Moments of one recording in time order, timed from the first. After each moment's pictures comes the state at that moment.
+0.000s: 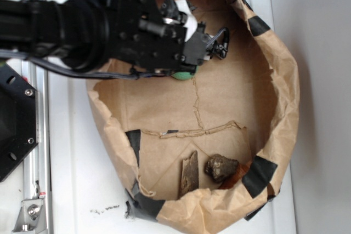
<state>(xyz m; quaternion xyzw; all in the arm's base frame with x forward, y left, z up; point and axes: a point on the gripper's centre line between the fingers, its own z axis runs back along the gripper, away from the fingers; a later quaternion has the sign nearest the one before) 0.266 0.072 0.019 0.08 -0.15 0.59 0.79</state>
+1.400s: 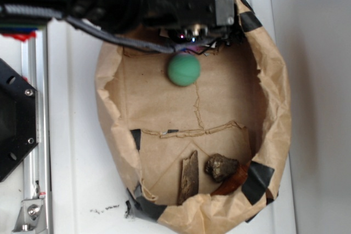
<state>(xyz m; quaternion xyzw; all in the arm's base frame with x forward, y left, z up) 0.287 0.093 0.034 0.02 -0.11 0.57 0.81</state>
